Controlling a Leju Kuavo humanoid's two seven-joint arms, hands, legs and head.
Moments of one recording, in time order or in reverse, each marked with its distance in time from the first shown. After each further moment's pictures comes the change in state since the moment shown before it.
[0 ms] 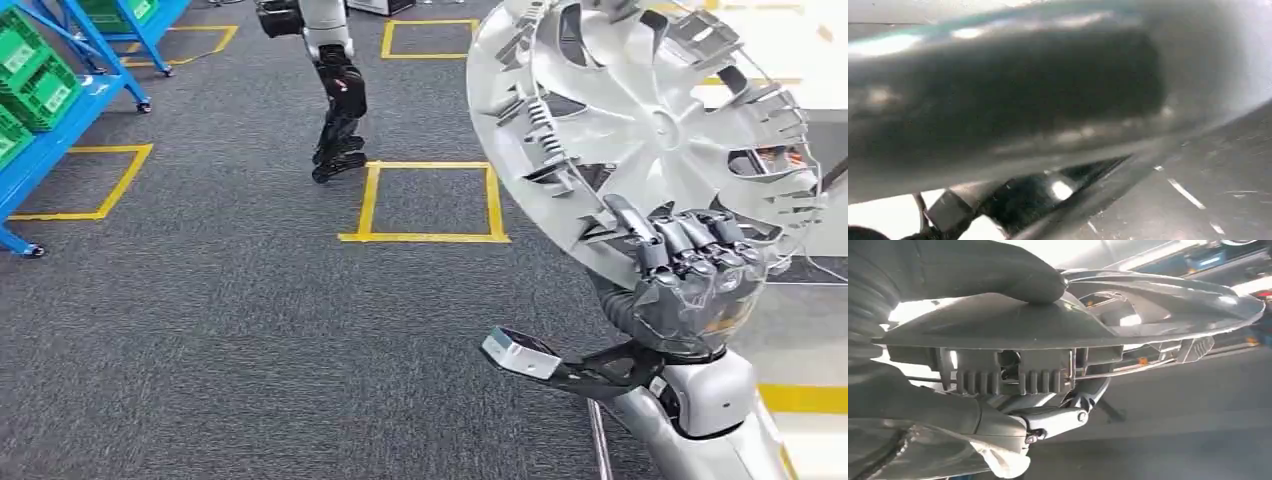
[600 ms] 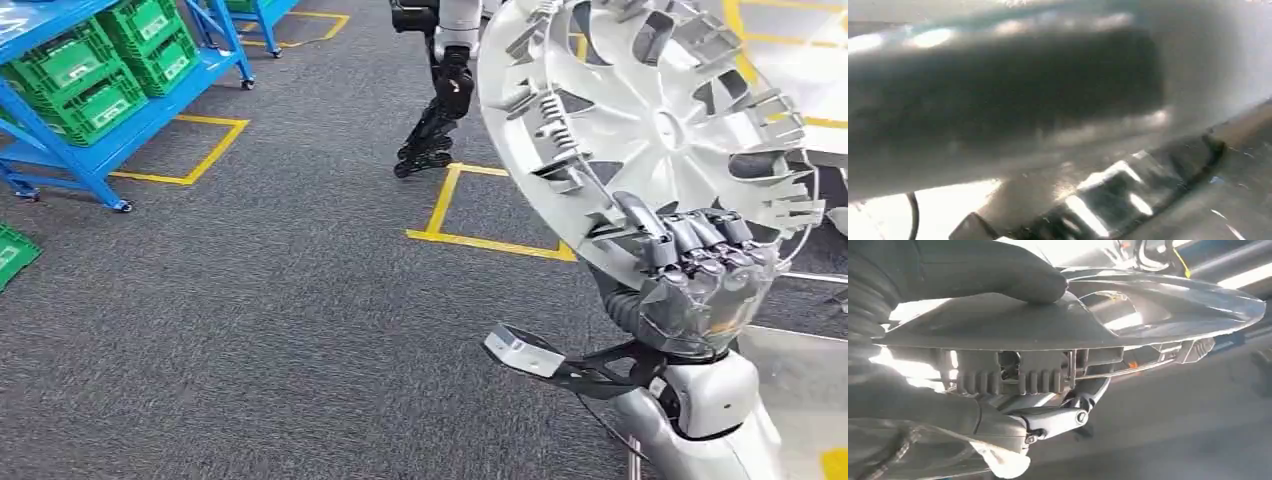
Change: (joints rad) left arm -0.004 0.005 0.005 0.000 0.002 0.003 0.019; right arm -0.010 0.000 0.002 -0.002 0.000 0.000 0.032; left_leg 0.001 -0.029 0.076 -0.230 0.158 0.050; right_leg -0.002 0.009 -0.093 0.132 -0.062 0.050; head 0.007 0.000
